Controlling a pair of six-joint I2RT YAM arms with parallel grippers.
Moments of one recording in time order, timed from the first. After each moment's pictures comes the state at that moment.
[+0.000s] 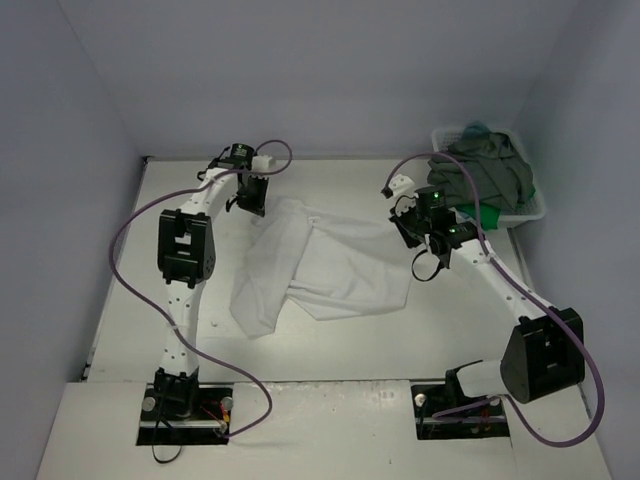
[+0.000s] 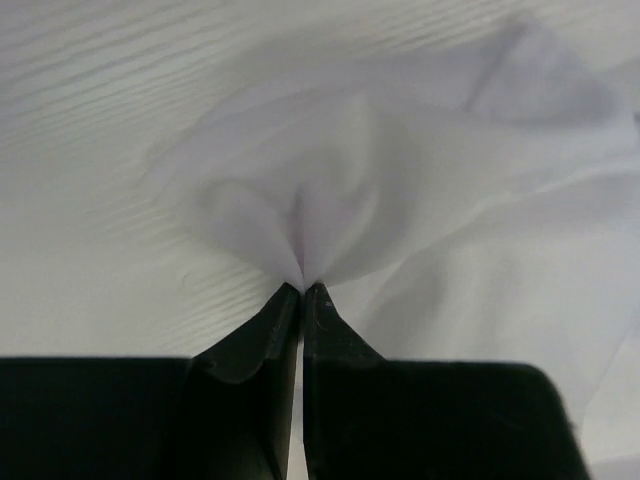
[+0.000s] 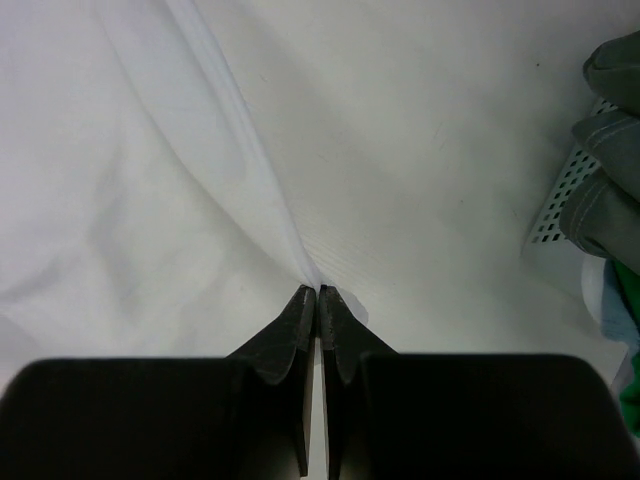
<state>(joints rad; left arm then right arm) -0.20 2.39 2.09 -0.81 0.26 0.06 0.30 1.37 1.00 -0.36 -0.02 -0.34</state>
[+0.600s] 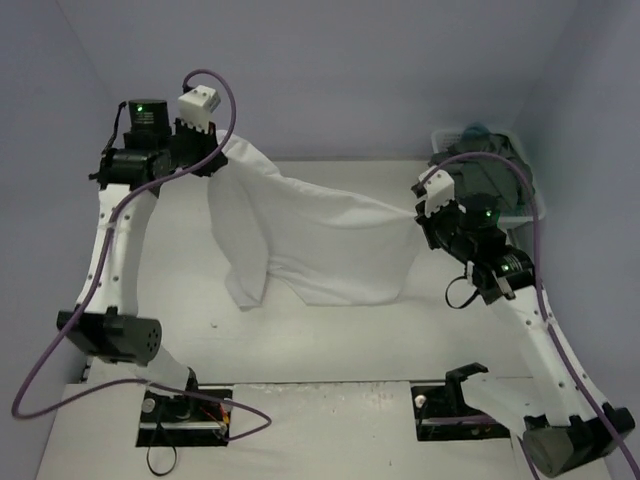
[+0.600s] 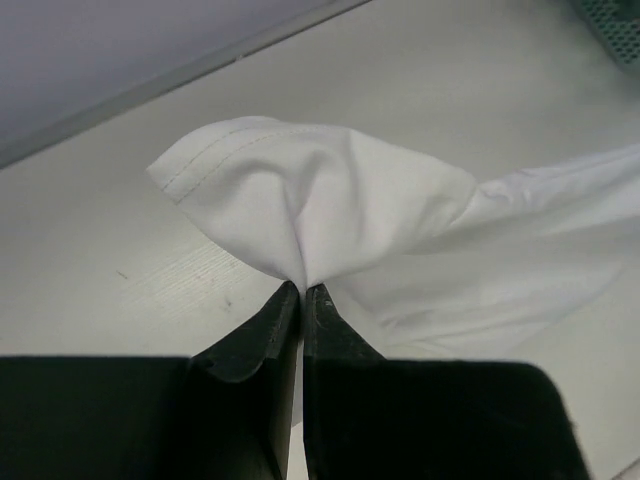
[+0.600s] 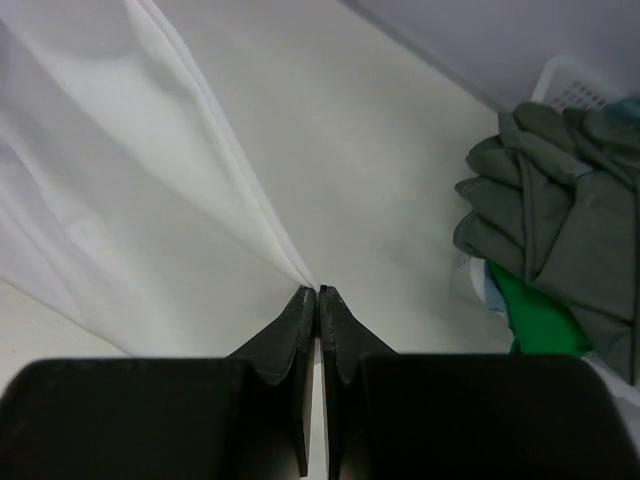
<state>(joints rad) -0.09 1.65 1.96 -0.88 0.40 0.13 0.30 1.02 1.06 -0.49 -0.08 -0.34</state>
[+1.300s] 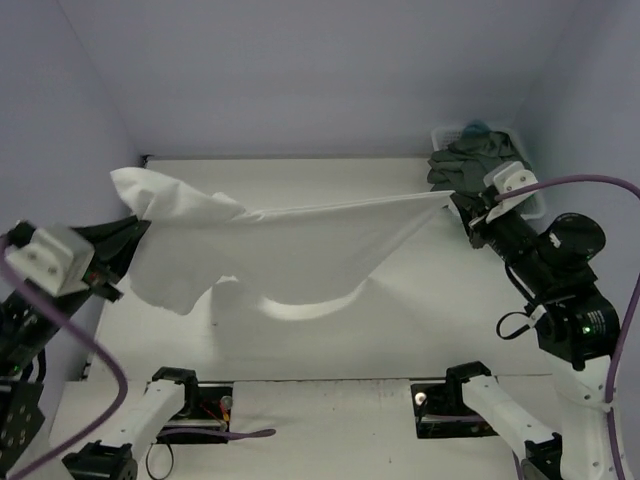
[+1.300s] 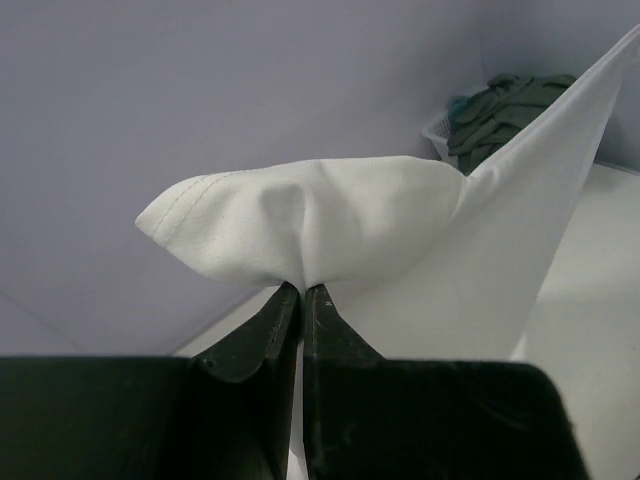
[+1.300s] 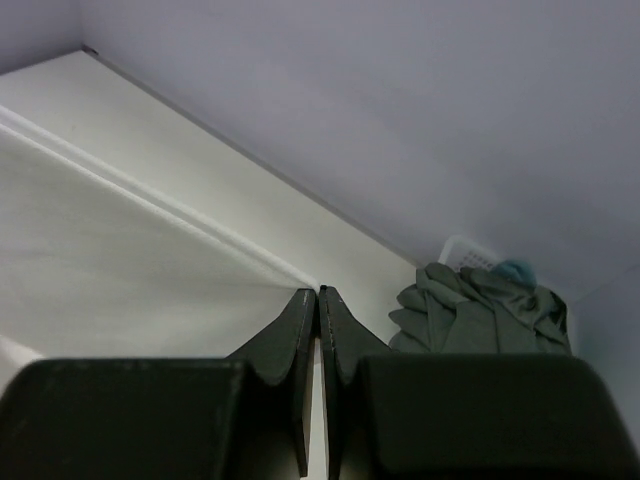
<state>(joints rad) -0.09 0.91 2.00 -1.03 0.53 0.27 0.23 0.80 1.35 -0.60 -0.27 -0.32</state>
